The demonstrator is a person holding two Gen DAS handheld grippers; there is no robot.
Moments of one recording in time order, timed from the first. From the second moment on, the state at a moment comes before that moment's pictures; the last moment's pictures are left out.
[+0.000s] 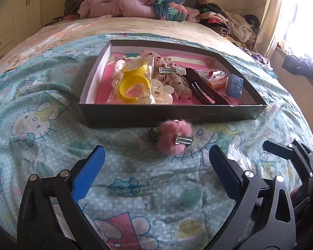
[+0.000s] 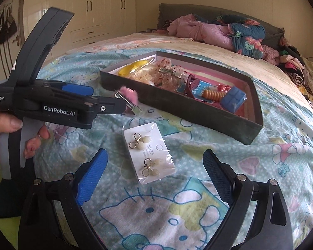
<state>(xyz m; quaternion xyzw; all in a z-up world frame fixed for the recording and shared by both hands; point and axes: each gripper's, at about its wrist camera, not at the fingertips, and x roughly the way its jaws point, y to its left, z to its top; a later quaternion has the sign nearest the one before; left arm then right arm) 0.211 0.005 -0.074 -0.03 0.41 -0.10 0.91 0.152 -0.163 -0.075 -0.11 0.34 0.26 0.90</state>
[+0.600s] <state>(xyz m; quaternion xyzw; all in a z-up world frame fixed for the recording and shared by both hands) 0.230 -0.014 -0.081 -0.04 0.42 -0.13 0.90 0.146 -0.155 -0.088 -0.11 0.37 0.31 0.87</state>
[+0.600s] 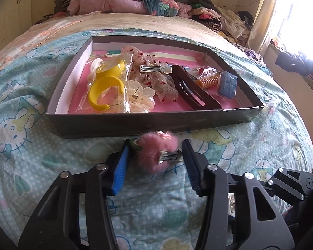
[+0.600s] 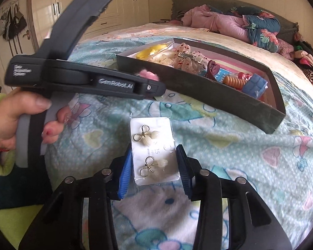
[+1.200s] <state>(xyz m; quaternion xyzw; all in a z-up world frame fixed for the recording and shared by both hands) 0.191 -0.017 -0.050 -0.01 0.38 -0.16 0.91 0.115 -0.190 -0.052 -0.08 0.35 0.28 0.89</state>
